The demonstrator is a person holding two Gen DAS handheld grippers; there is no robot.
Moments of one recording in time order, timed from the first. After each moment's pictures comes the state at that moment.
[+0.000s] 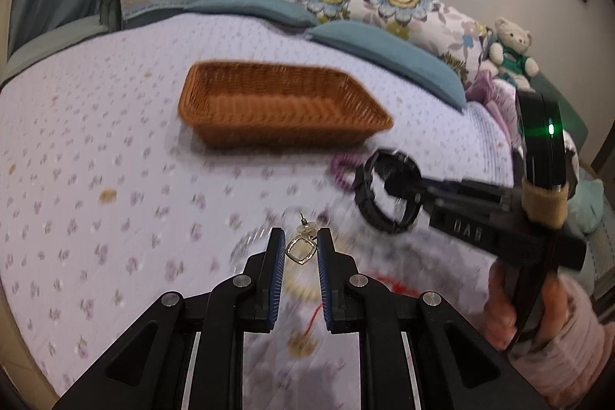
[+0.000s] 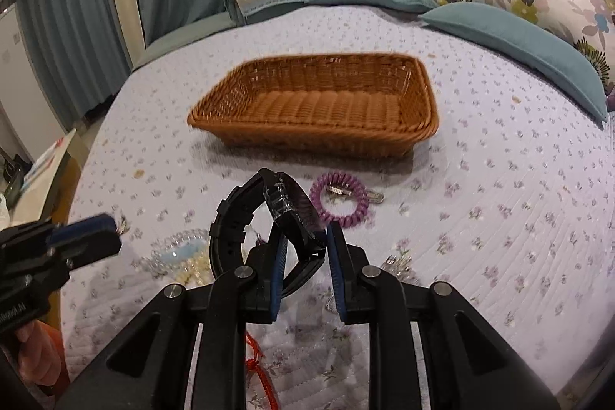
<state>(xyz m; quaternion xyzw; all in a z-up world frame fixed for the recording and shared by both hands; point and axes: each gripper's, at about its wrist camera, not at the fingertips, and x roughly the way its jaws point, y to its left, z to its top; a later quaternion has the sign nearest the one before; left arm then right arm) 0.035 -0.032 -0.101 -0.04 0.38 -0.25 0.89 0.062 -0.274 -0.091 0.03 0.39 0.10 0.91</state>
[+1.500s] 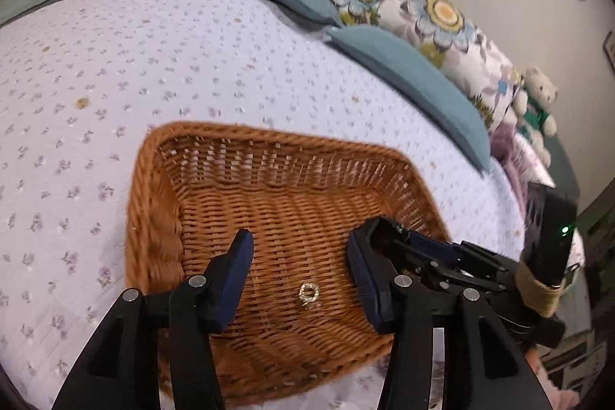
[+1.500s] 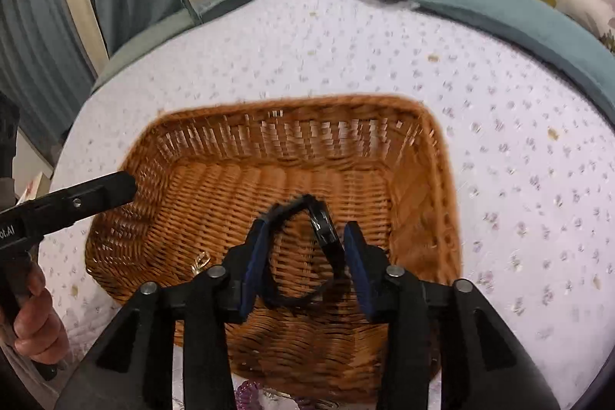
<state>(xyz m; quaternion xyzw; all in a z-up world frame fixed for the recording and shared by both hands) 0.296 -0.059 -0.112 -0.12 0.44 -0.28 0.85 0.253 -0.308 -0.109 0.06 0.43 0.06 0.90</state>
